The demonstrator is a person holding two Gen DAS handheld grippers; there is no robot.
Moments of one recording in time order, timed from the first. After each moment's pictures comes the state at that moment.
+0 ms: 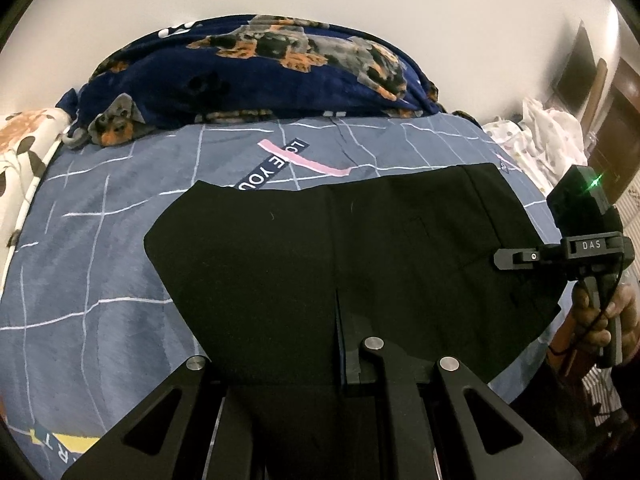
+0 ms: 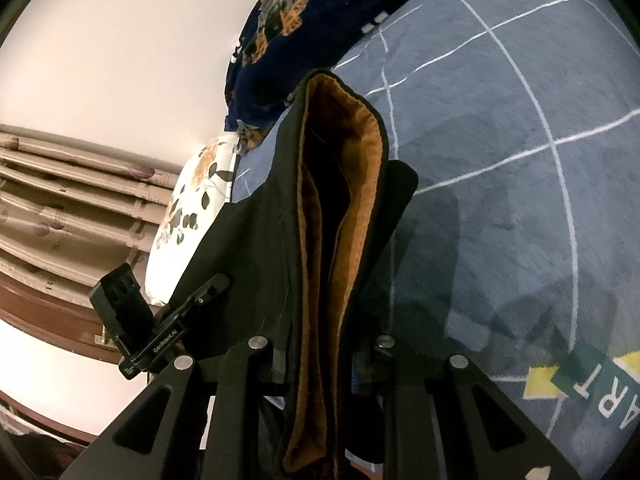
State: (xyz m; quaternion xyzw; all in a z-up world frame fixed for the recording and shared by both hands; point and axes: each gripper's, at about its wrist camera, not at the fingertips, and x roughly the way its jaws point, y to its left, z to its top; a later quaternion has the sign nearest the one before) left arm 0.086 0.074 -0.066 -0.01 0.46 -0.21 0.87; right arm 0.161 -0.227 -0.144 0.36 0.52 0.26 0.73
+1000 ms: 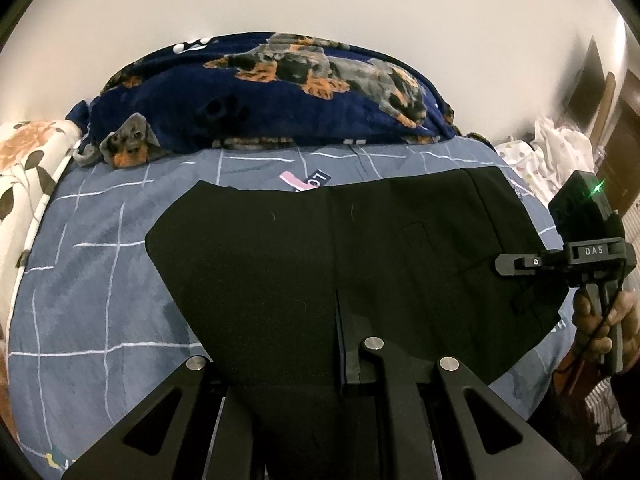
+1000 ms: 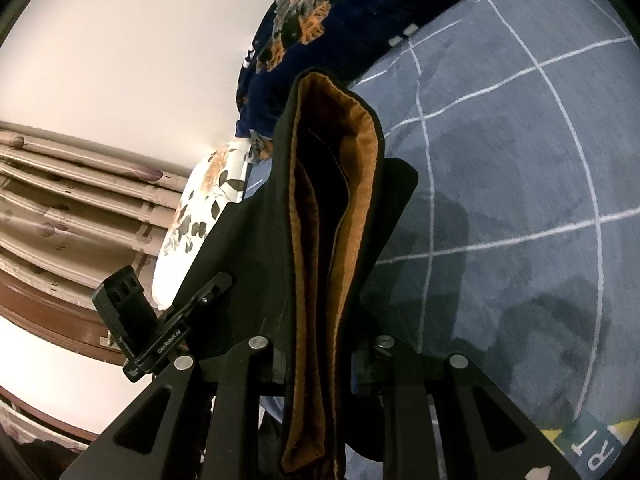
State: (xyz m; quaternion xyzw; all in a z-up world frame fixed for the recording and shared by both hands) left arm 0.120 0.088 -0.052 -0.02 0.44 -0.19 0.88; right arm 0.184 -0.216 -0.131 0.36 0.51 0.27 0.73
